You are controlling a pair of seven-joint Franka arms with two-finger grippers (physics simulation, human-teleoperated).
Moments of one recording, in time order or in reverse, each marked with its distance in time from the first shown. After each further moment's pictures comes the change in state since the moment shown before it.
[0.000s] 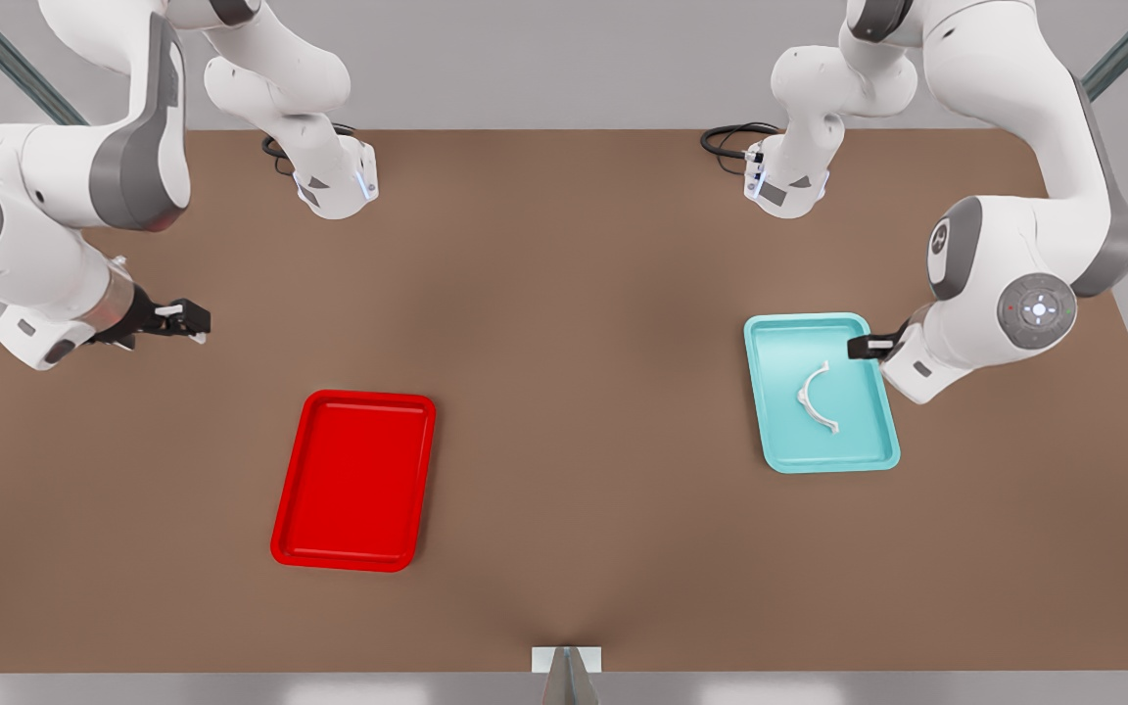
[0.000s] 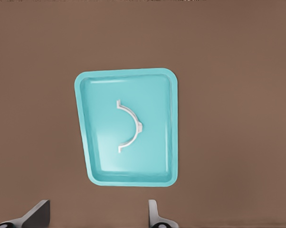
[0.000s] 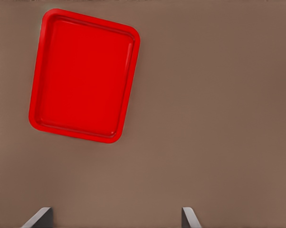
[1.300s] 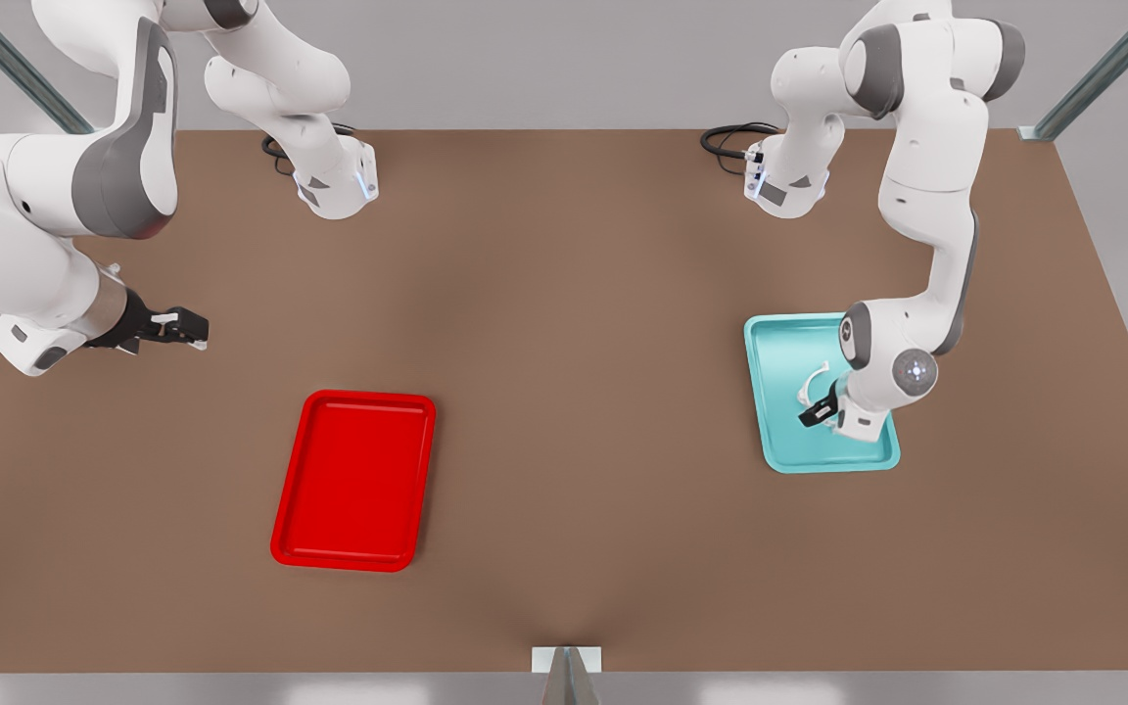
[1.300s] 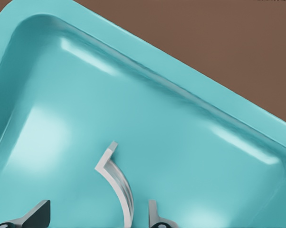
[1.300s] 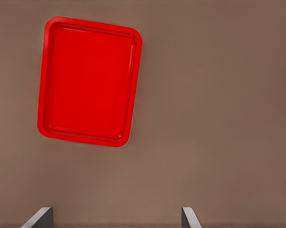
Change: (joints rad) left arm 0.056 0.238 0.047 -0.671 -0.174 1.035 -0.367; right arm -0.028 0.010 0.002 -0.009 0.050 0.016 0.034
